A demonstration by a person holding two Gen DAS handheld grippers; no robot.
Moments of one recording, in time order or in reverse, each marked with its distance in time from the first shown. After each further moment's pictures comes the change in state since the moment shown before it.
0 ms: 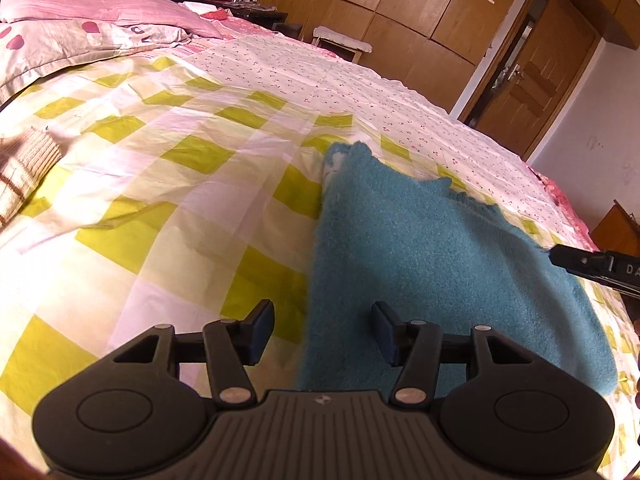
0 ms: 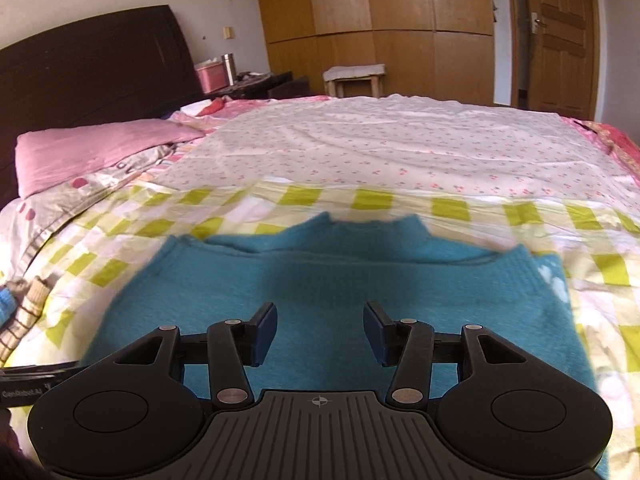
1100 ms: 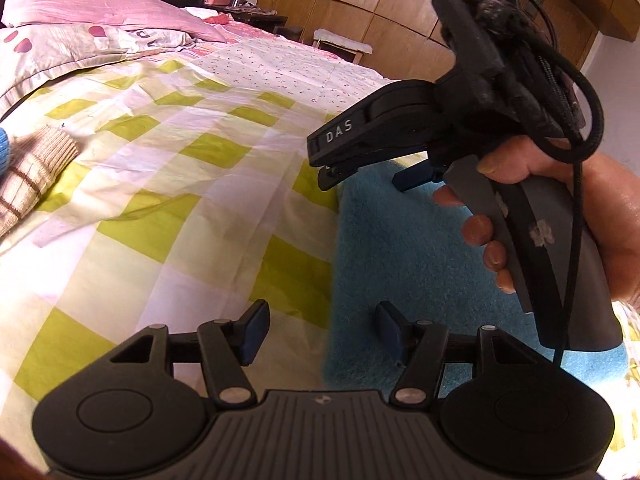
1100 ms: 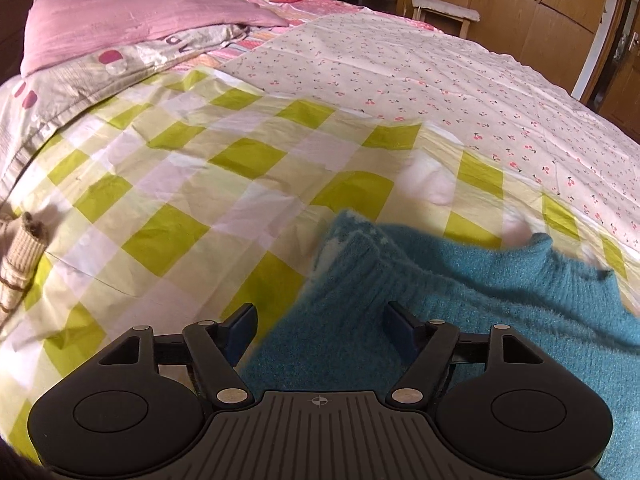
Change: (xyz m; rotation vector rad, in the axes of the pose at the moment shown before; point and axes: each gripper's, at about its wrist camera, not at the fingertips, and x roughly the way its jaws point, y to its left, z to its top) left arm -0.008 0.012 -0.012 0.036 -0.008 0.018; right arm 0.153 0.187 0.035 -0.259 0.289 -0.039
